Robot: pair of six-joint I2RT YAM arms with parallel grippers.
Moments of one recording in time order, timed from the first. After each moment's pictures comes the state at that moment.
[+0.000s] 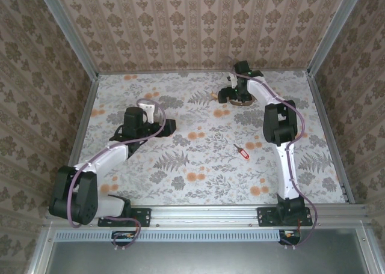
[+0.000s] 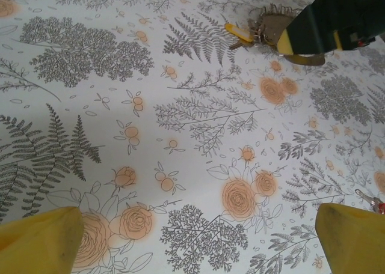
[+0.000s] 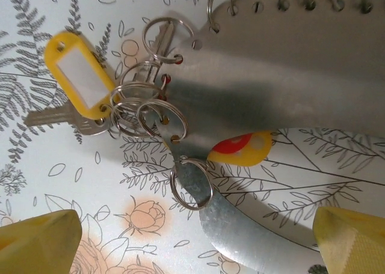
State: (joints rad) left arm -0.33 1.31 0.67 0.07 0.33 -0.28; right arm 0.18 2.47 2.17 -0.89 -0.16 0.06
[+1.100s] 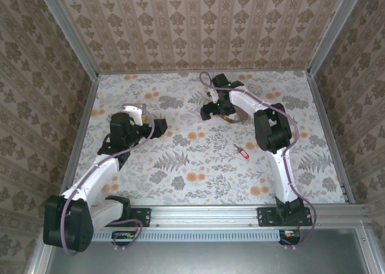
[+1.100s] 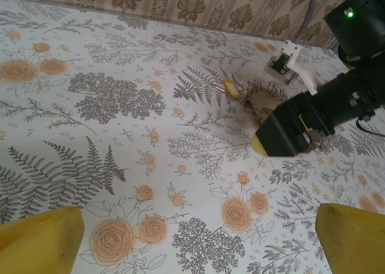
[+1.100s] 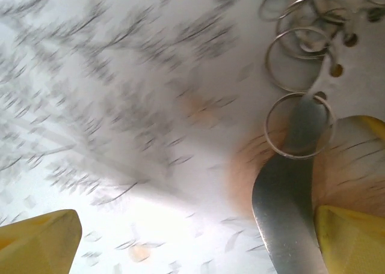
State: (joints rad) left arm -0.26 1.07 0.58 0.07 0.34 -0.28; right arm 0.39 2.31 1.88 -0.84 -0.18 0.09
